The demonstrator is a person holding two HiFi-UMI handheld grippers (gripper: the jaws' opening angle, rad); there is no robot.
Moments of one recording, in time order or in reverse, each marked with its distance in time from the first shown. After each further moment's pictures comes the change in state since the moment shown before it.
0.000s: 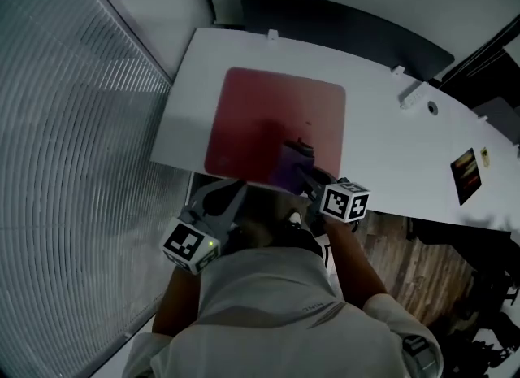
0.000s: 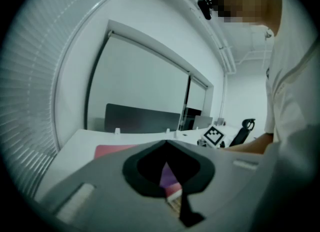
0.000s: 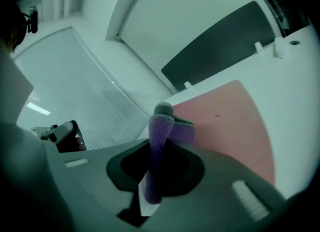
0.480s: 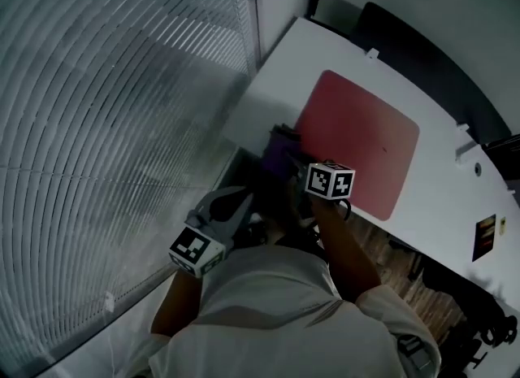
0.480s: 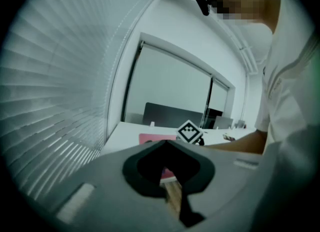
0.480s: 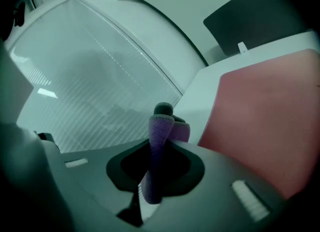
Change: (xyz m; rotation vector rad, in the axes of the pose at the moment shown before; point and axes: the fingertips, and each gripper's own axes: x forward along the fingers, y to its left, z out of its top) left arm -0.189 0.111 -0.048 -0.112 0.004 0.268; right arm 0.237 0.167 -0.081 -0.118 0.249 0.164
